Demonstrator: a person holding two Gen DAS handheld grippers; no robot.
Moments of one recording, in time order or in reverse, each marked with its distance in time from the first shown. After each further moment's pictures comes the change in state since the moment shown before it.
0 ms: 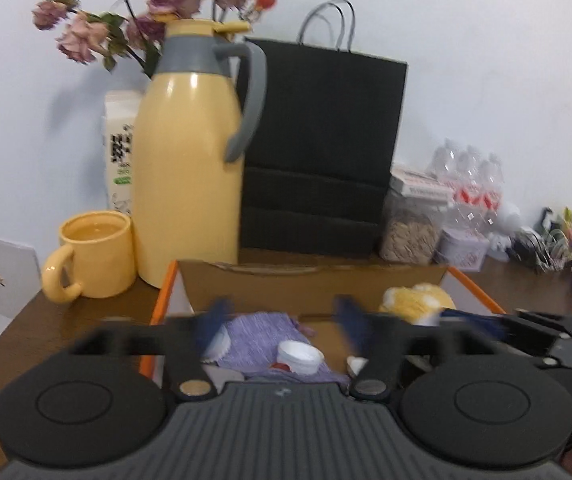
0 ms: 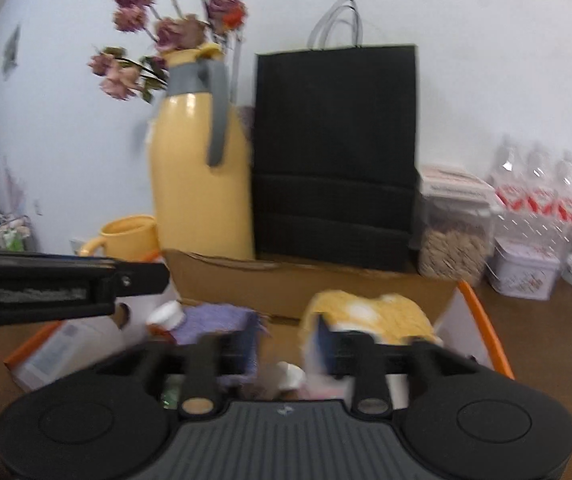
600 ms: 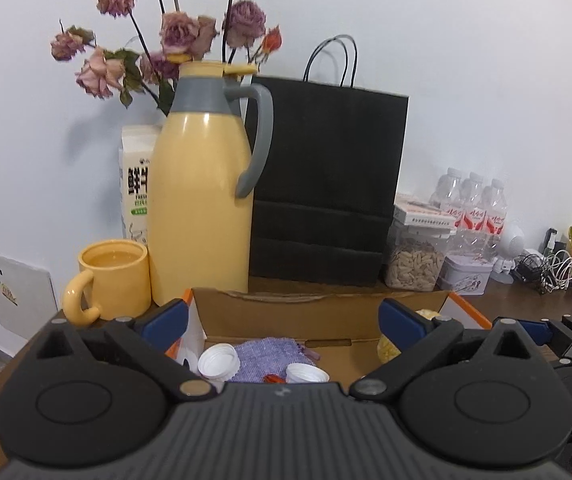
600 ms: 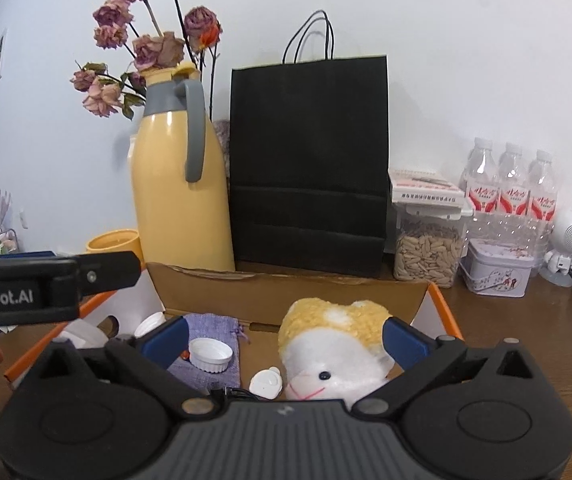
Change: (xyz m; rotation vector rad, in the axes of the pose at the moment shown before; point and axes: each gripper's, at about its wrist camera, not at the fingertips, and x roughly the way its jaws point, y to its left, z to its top) left arm -0.025 -0.005 0.007 0.010 -0.081 0.027; right arm -0.023 -0.004 0.005 0.023 -0.031 -0.047
